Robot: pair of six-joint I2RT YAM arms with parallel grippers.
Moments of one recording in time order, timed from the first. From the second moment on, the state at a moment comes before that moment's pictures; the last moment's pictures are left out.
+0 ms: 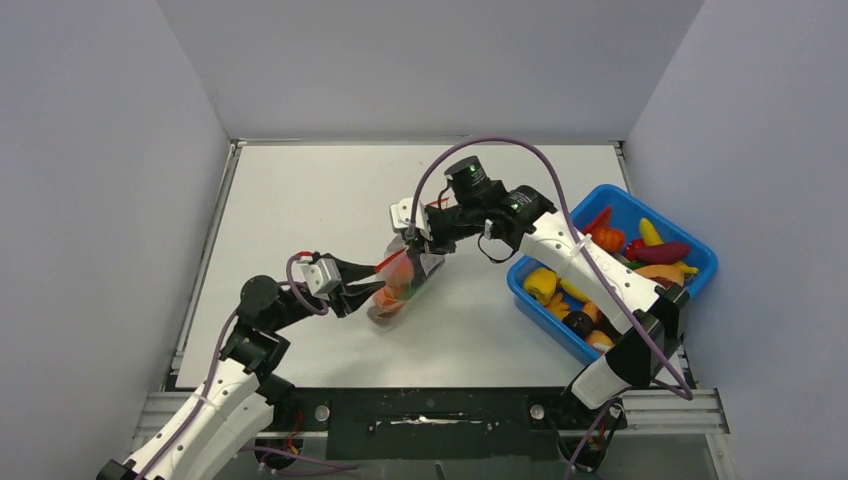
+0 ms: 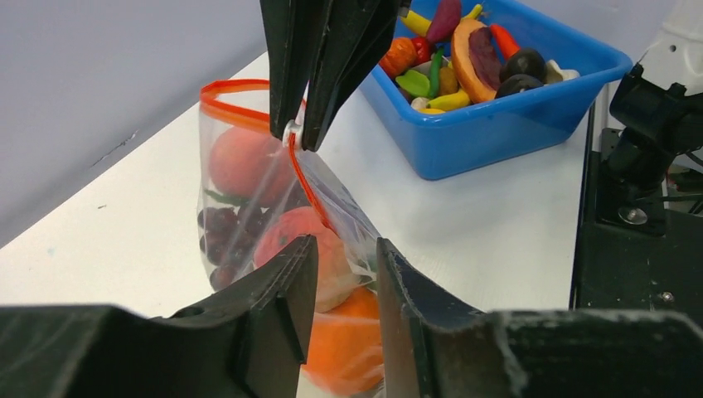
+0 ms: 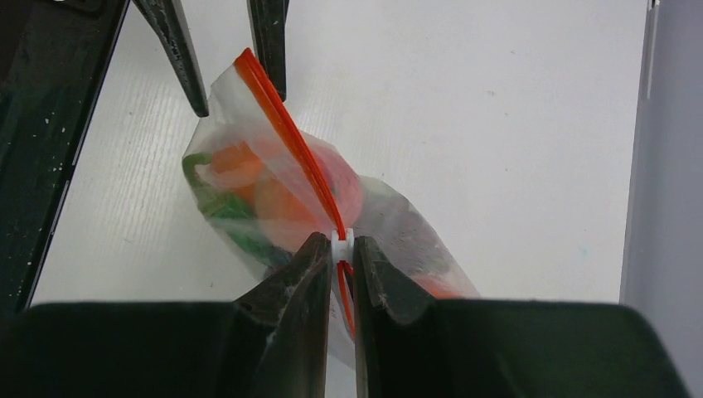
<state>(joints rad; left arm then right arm) -0.46 0.59 0.37 0.33 0.66 0.00 0.75 1.55 1.56 -0.78 -0.65 -0.91</state>
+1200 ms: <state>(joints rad) -0.46 0.62 0.44 0.22 0.62 0.04 0.65 1.55 1.50 -0.71 -0.73 -0.89</state>
